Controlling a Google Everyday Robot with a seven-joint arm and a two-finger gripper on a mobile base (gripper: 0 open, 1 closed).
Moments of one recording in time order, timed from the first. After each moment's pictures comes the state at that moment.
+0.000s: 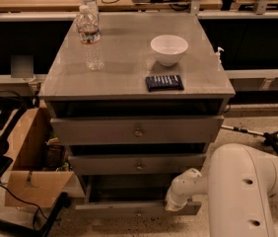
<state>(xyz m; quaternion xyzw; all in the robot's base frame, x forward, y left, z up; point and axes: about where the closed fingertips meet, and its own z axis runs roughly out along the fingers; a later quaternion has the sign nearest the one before) 0.525 -0.156 0.195 -0.68 0.73 0.05 0.08</state>
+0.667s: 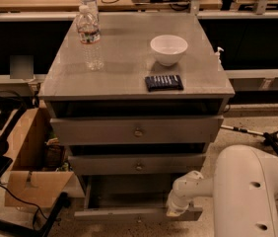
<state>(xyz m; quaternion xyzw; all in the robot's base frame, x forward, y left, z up) 0.501 -0.157 0.199 -0.68 0.72 0.08 0.06</state>
